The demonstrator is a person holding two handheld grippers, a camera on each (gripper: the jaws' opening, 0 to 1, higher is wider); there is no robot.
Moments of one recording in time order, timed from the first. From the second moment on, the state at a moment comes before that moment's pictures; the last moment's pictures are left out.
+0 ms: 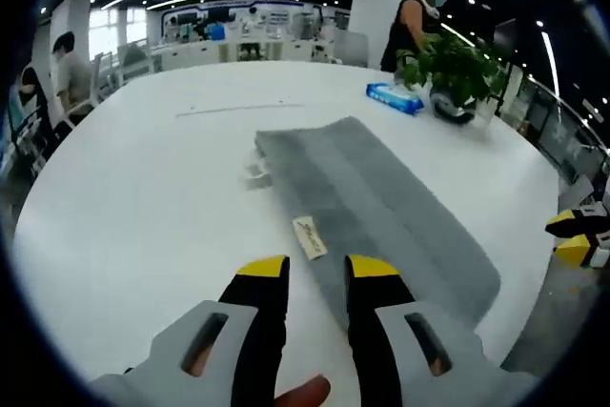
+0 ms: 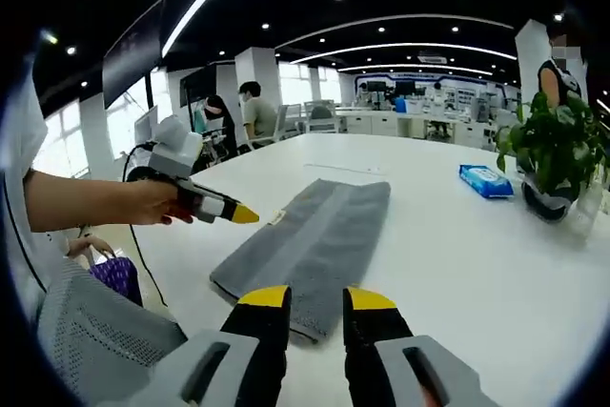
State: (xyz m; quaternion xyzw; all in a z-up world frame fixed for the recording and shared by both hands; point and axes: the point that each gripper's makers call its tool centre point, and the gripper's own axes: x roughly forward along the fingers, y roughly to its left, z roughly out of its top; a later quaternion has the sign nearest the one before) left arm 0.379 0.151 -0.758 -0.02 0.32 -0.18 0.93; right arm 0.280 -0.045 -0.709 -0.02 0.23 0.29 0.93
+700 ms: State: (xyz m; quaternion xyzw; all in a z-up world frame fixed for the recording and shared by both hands) left arm 0.303 0.123 -0.792 -0.05 0.39 -0.19 0.90; right arm 0.289 -0.058 -0.694 0.00 0.20 0.27 0.94
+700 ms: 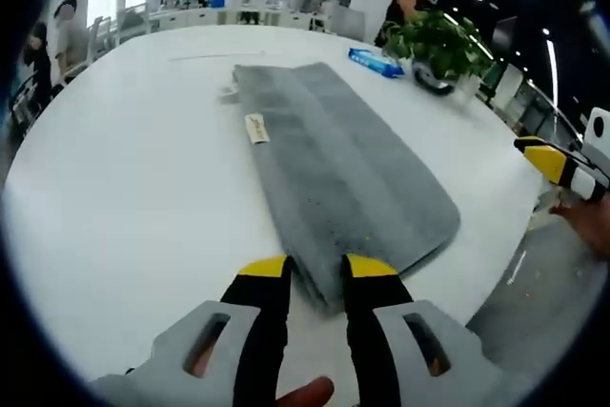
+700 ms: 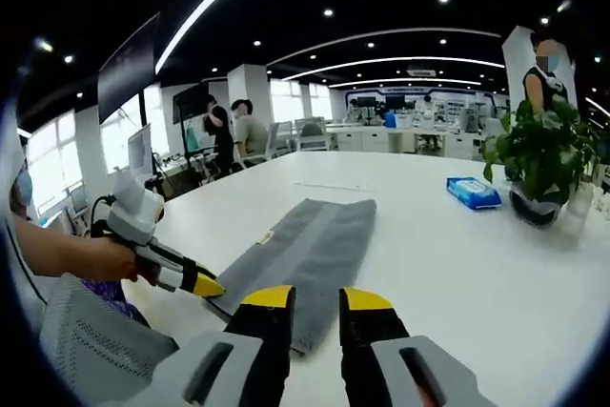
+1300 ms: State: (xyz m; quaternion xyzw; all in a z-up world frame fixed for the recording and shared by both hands) left arm 0.305 0.126 -0.784 -0.05 0.38 -0.18 0.90; right arm 0.286 -0.050 -0.699 0.00 0.21 0.28 0.94
